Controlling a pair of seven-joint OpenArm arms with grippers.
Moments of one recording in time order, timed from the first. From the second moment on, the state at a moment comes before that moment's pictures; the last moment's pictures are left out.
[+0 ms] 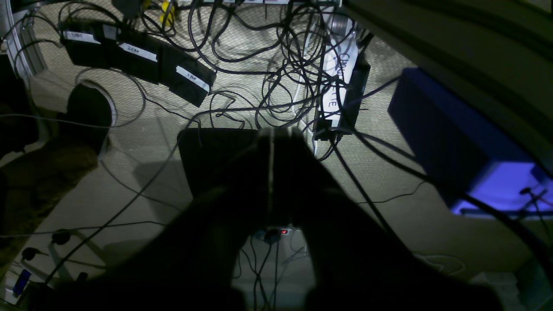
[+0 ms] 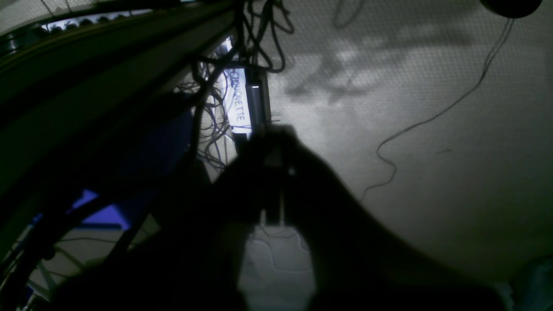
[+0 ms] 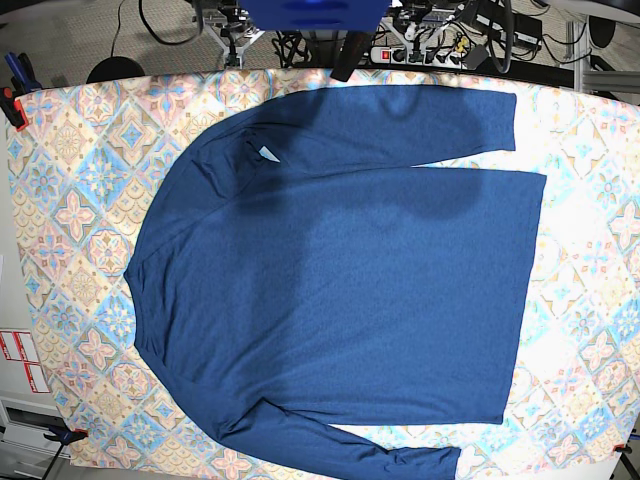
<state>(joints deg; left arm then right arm) 7.9 1.1 -1.1 8.0 -0.6 0.7 -0.8 -7.0 -1.8 5.3 7.6 -1.2 1.0 4.5</state>
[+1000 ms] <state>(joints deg) 34.0 -4.2 -1.1 41.8 -0.6 0.7 -0.2 -30.8 5.9 5.1 33.2 -1.4 1.2 4.4</state>
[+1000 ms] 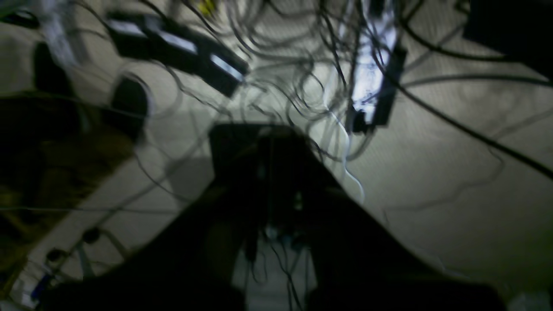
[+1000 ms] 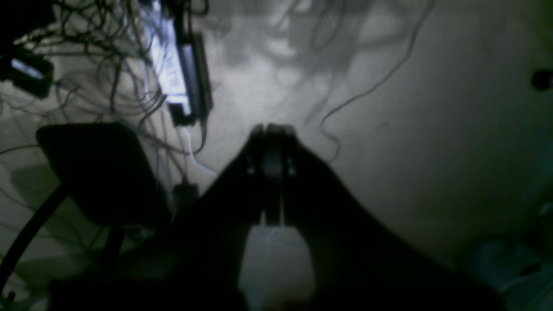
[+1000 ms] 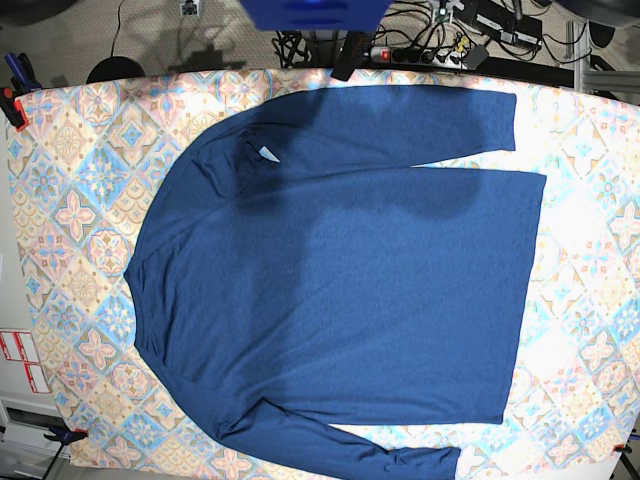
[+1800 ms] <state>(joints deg) 58.7 -10.6 -4.6 98.5 -11.8 0.7 1.0 -53.8 12.0 16.4 94.5 -0.6 1.0 -14.3</state>
